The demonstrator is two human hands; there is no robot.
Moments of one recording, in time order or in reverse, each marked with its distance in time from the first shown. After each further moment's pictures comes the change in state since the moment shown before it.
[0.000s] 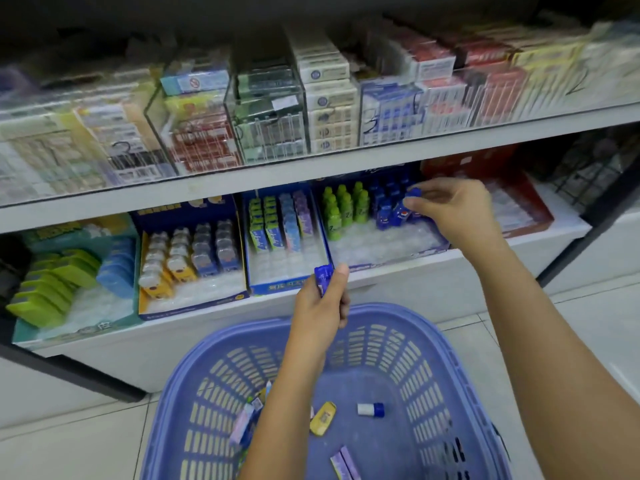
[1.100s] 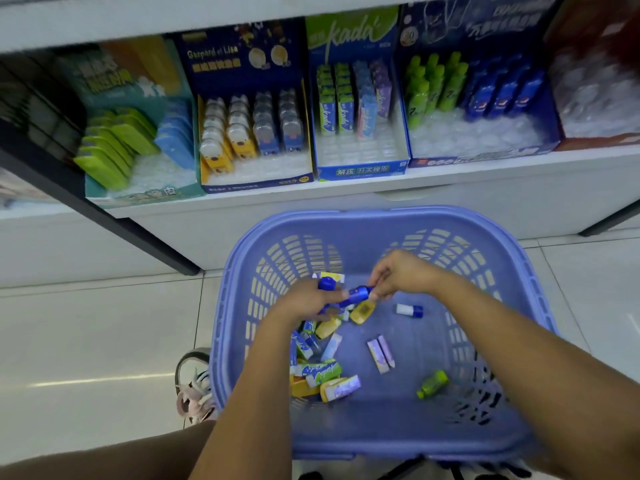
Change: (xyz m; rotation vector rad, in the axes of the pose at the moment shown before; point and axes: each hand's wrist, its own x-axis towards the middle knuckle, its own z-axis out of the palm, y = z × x) left_hand -0.031 -0.132 -0.132 0.324 -0.199 -0.649; right_hand -0.147 0.136 0.155 -0.273 -1.093 0.369
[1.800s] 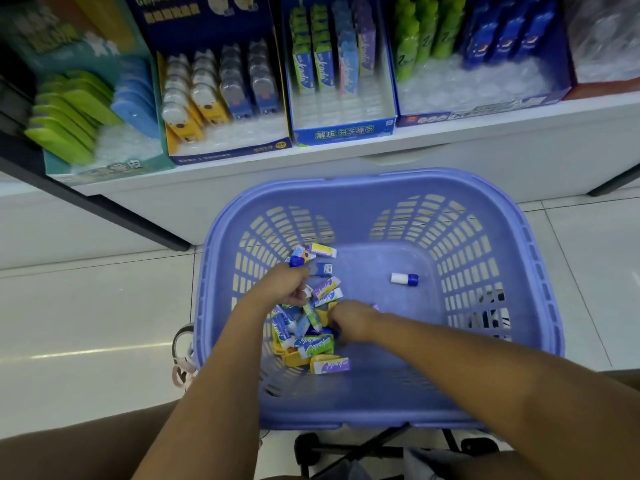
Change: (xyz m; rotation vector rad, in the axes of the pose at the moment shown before) left_hand 0.012 -0.021 -0.008 0.006 0.162 -0.174; right_hand 0.009 0.023 0.133 -0.679 -0.294 -0.027
